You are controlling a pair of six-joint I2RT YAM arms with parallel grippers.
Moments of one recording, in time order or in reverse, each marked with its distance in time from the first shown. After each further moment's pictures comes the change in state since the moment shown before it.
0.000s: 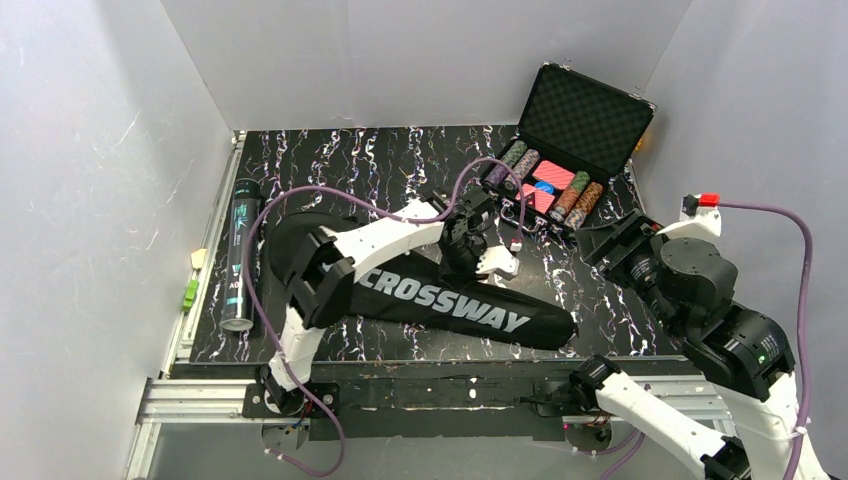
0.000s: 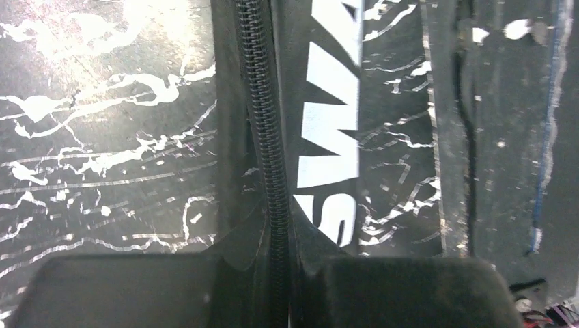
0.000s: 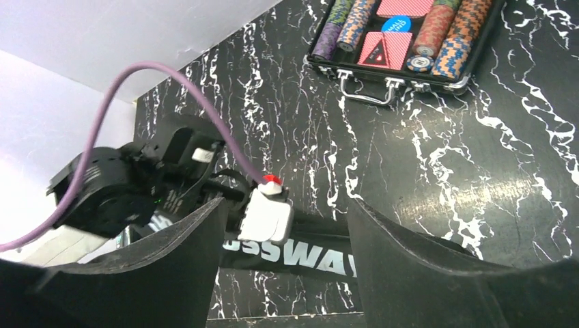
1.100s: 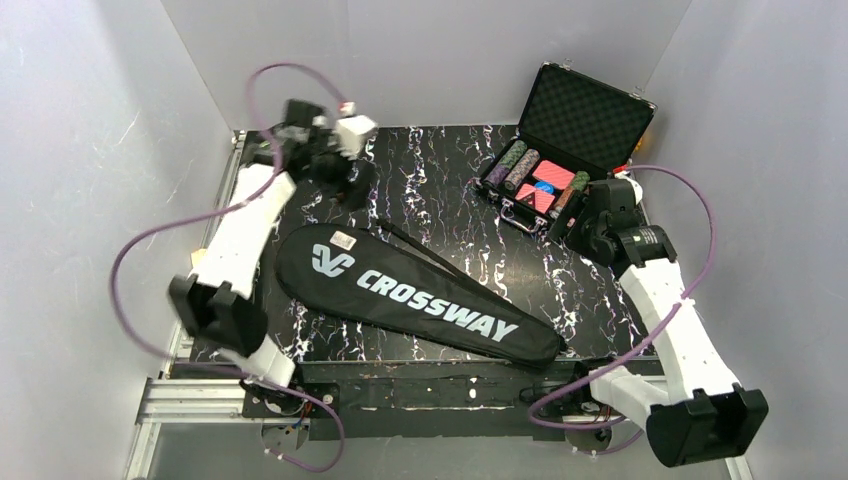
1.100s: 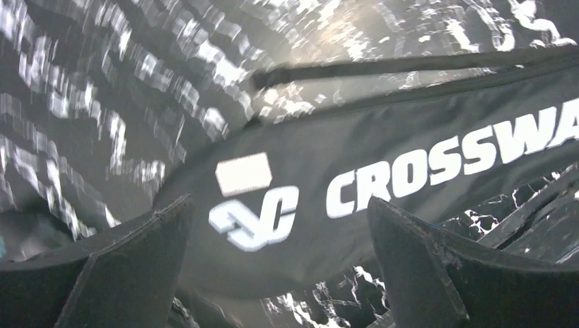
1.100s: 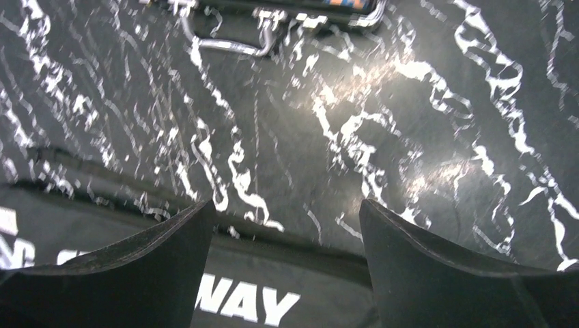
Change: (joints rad) left arm 0.562 -0.291 0.096 0.054 -0.170 -0.449; right arm -0.418 0.377 -0.285 0.190 -0.296 -0.171
